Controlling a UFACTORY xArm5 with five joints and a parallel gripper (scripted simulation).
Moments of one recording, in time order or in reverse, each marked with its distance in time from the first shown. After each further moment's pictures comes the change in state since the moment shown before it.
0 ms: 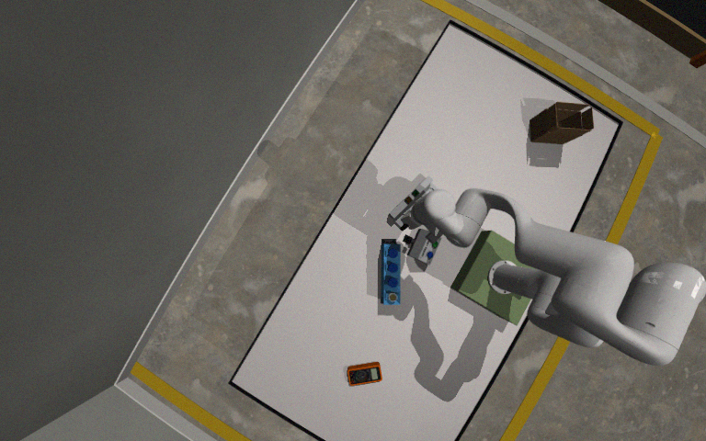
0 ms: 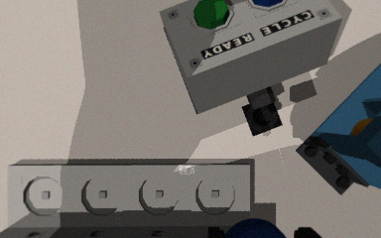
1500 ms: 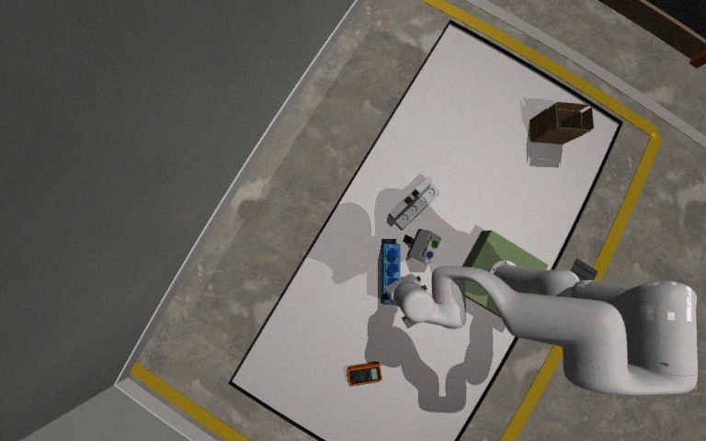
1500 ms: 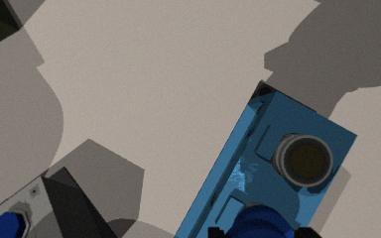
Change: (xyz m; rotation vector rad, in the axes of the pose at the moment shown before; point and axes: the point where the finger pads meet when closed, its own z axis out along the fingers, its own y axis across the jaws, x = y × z) arm 0.132 0.192 0.004 0.014 0.005 0.269
